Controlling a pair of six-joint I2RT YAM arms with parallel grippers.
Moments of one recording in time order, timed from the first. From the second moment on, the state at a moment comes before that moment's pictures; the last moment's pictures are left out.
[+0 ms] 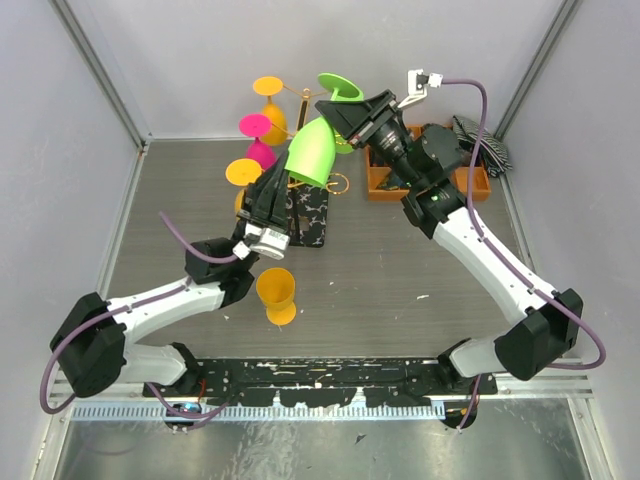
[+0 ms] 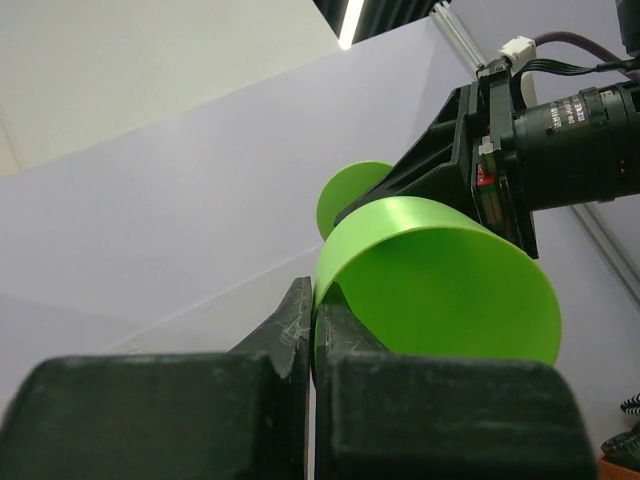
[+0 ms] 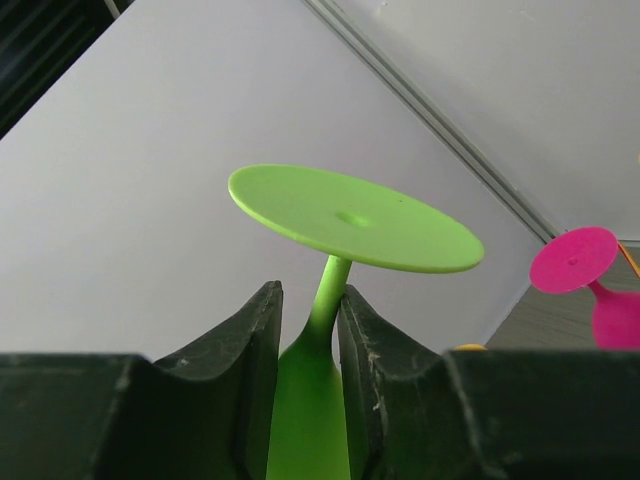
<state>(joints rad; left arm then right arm) -0.86 1.29 0.76 1.44 0.03 0.80 0.53 1.38 1.37 0.46 -0.27 1.03</state>
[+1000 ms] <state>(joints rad) -0.88 0.86 0.74 0.88 -0.18 0.72 0.50 1.26 1.38 0.17 0.09 0.20</state>
